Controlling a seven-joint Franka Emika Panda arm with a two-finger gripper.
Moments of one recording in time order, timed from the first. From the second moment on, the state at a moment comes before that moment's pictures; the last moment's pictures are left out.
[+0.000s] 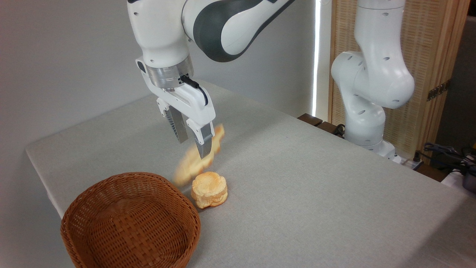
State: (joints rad) arm -0.23 -0.05 0.04 -1.95 -0.18 1.82 0.58
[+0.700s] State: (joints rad) arm -0.22 -0.05 0.05 -1.90 -0.12 1.92 0.58
